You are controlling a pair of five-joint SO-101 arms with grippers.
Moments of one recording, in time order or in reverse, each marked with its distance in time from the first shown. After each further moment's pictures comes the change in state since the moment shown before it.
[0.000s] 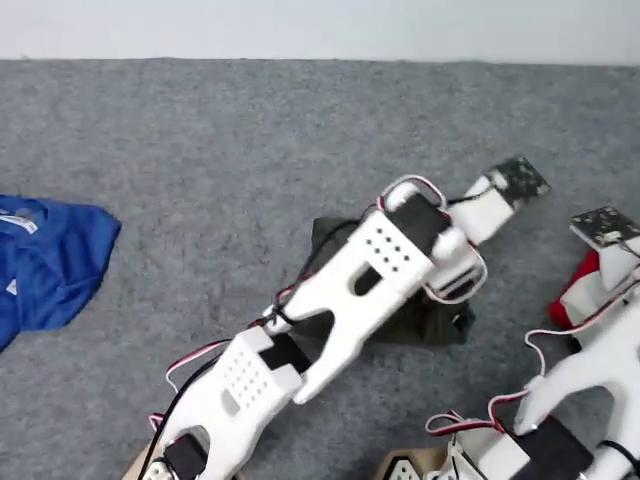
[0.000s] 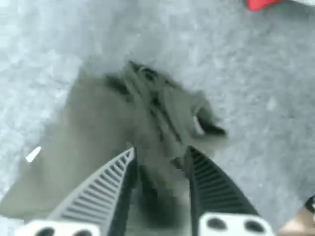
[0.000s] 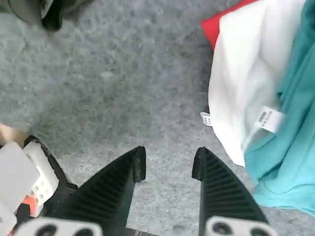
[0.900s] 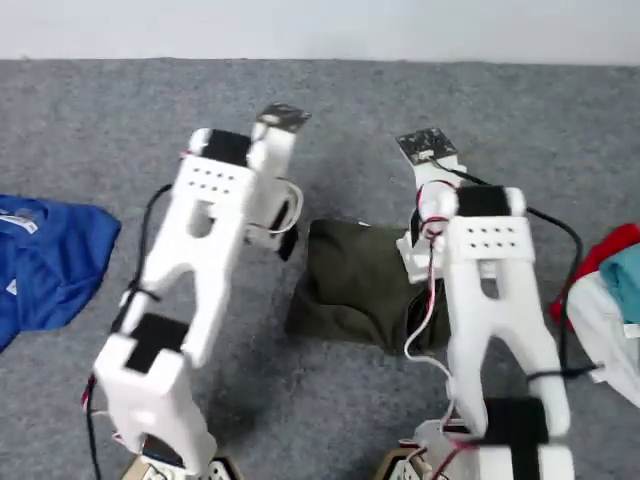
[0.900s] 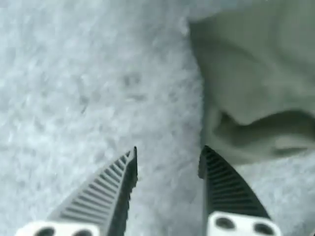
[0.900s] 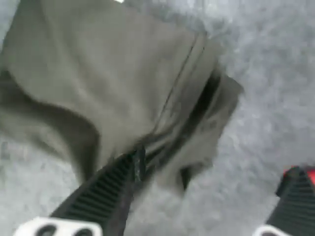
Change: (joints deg) left arm -35.6 -27.3 44.2 0.0 1.2; right arm -51.2 6.0 1.5 -12.9 -53.3
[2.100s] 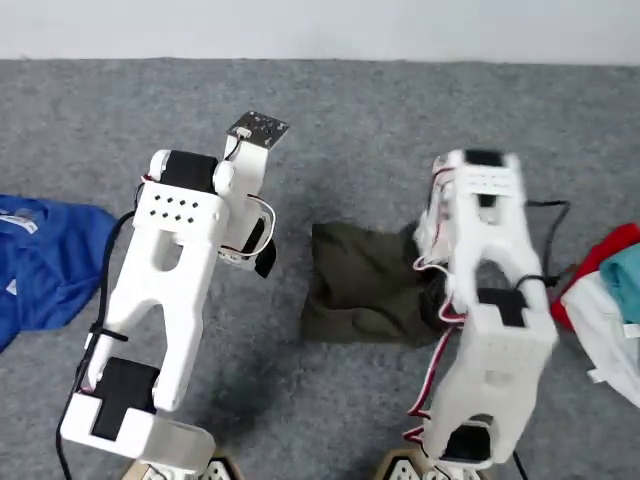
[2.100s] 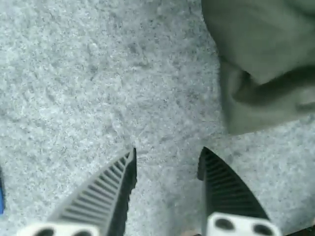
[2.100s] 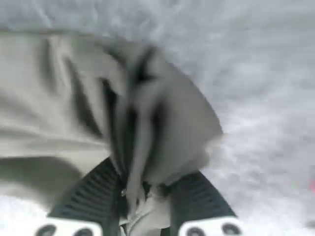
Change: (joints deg) left arm -2.1 -16.1 14.2 0.0 -4.2; right arm 9.4 33.6 -31.9 13.1 -2.1
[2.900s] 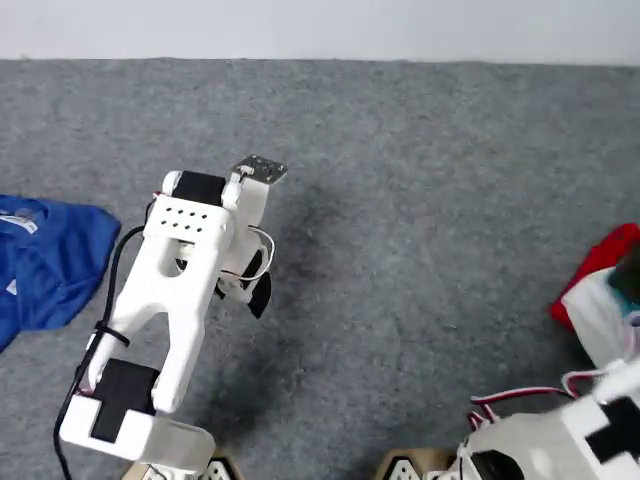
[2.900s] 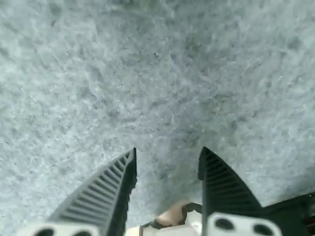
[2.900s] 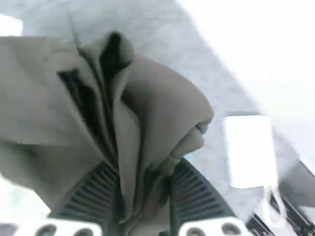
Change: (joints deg) left arm 0.0 -0.3 12.1 0.0 0.0; right arm 59.7 -18.2 -15.5 -17.0 15.3
